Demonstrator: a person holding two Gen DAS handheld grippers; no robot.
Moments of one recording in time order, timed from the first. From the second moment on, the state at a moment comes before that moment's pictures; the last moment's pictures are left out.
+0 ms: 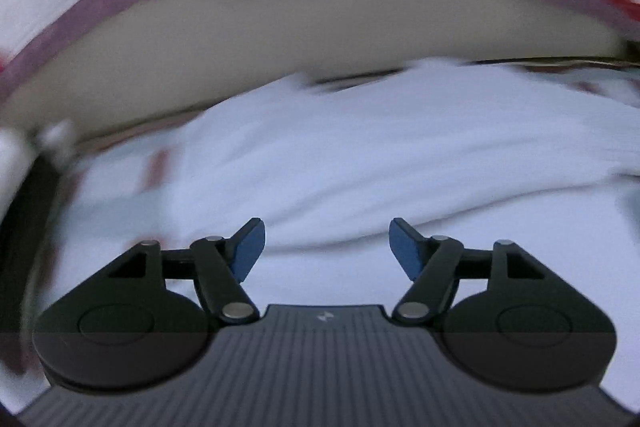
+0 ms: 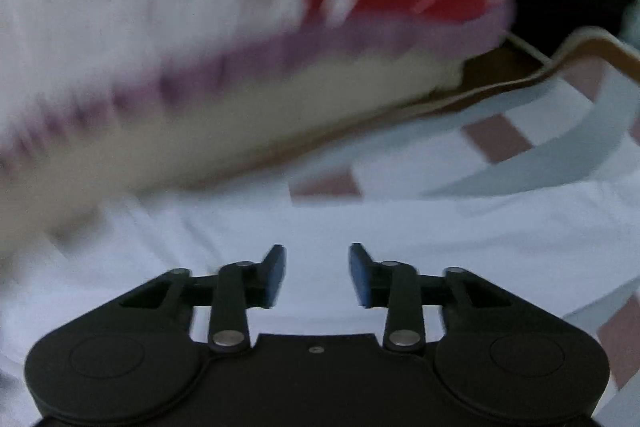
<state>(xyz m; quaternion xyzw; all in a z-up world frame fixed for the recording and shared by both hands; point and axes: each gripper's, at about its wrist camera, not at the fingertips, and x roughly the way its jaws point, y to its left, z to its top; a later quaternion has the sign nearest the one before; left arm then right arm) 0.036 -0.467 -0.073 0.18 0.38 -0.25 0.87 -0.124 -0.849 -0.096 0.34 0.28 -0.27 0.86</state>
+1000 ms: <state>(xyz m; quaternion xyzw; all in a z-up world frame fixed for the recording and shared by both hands) -0.037 -0.646 -0.110 0.21 0.40 -0.39 0.80 -0.238 -0.945 -0.192 0.34 0.21 -0.49 0.77</state>
